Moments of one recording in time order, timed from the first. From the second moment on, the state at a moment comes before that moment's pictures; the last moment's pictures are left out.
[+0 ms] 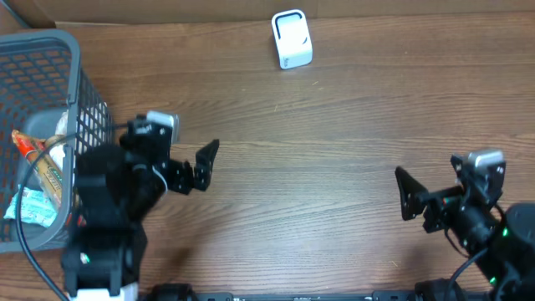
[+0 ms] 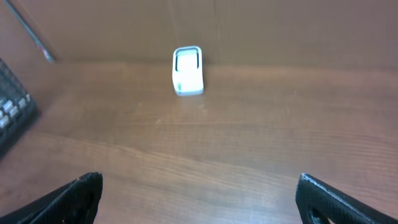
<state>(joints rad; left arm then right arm) 0.01 0.86 1.07 -0.74 0.33 0.08 0.12 0.54 0.96 -0.82 -0.20 0.07</state>
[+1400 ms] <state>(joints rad) 0.15 1.34 1.69 -1.24 0.11 -0.08 0.12 1.21 1.40 -1.15 -0.47 0.06</state>
